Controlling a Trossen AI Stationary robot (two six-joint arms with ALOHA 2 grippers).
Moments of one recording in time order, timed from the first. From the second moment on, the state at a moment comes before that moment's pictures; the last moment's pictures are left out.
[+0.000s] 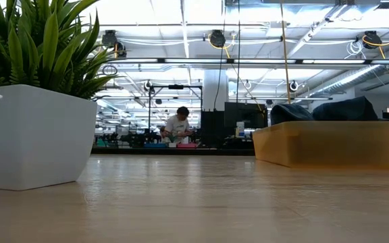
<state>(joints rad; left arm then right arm) -0.30 0.88 1.08 -0.11 -0.18 -0.65 0.19 1.44 1.01 1.11 -0.48 -0.96</state>
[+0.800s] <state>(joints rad) -0.17 1.11 1.08 0.12 0.22 -0.71 0.15 1.59 1.17 1.10 -0.58 -0.98</state>
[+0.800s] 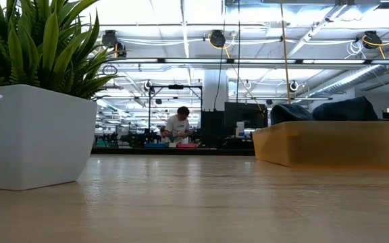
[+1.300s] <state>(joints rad) -0.18 1.16 1.08 0.25 0.36 -0.72 0.14 1.59 1.17 1.10 -0.58 -0.97</state>
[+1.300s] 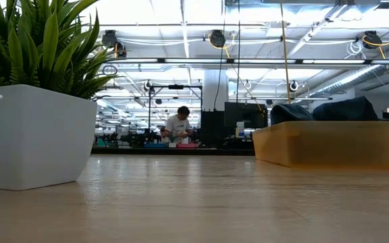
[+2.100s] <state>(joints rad) -0.18 1.22 1.08 0.32 0.49 -0.74 0.12 1.58 1.17 1.02 -0.58 -0.95</state>
